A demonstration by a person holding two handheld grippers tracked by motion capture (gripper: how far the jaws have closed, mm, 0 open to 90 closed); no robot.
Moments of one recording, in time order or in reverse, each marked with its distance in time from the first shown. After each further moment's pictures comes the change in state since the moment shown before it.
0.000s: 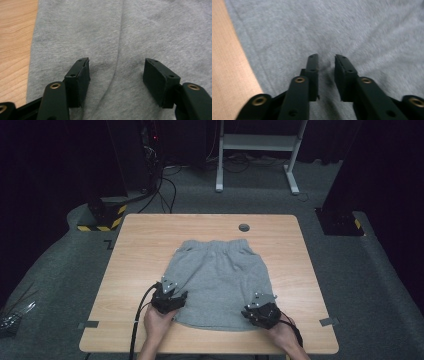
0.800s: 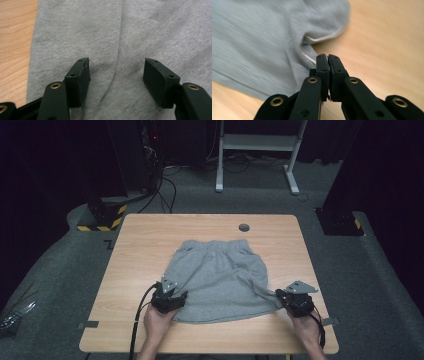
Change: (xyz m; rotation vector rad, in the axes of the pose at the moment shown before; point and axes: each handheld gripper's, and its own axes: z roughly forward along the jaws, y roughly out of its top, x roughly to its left) left arm 0.001 0.000 0.000 0.000 -0.005 -0.001; right arm -0.060 -0.036 -0.054 -0.091 -0.324 0.293
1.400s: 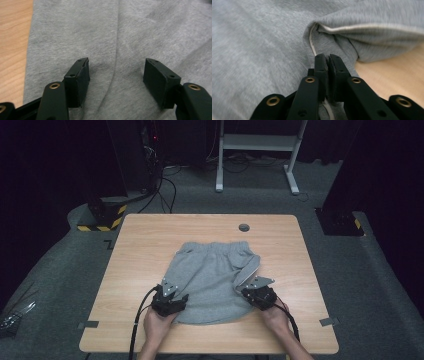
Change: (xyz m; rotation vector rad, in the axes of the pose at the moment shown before) left arm -0.003 -0.003 -0.003 0.000 -0.014 0.011; right arm 0.059 0.040 0.074 0.035 0.203 -0.189
